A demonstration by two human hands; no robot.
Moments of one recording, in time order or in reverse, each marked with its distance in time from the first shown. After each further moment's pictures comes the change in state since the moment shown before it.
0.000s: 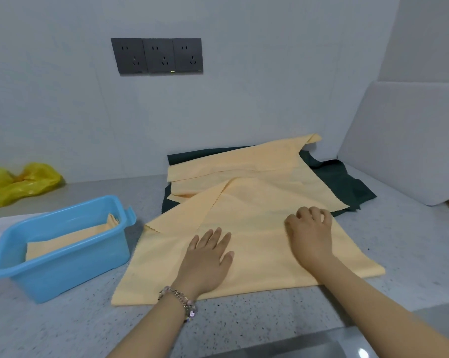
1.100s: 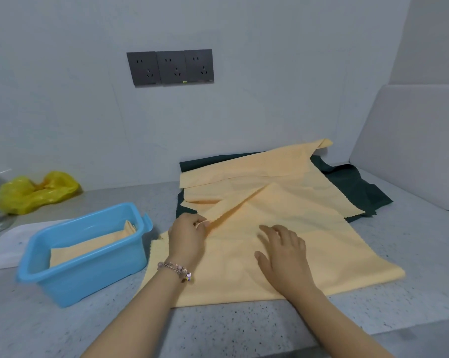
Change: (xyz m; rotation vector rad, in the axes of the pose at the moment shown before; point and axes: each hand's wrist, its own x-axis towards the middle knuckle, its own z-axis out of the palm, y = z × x) left_hand 0.020 -0.044 -0.052 -0.563 0.598 -0.279; right_hand -0.034 -0.071 0.004 0.412 0.074 -0.147
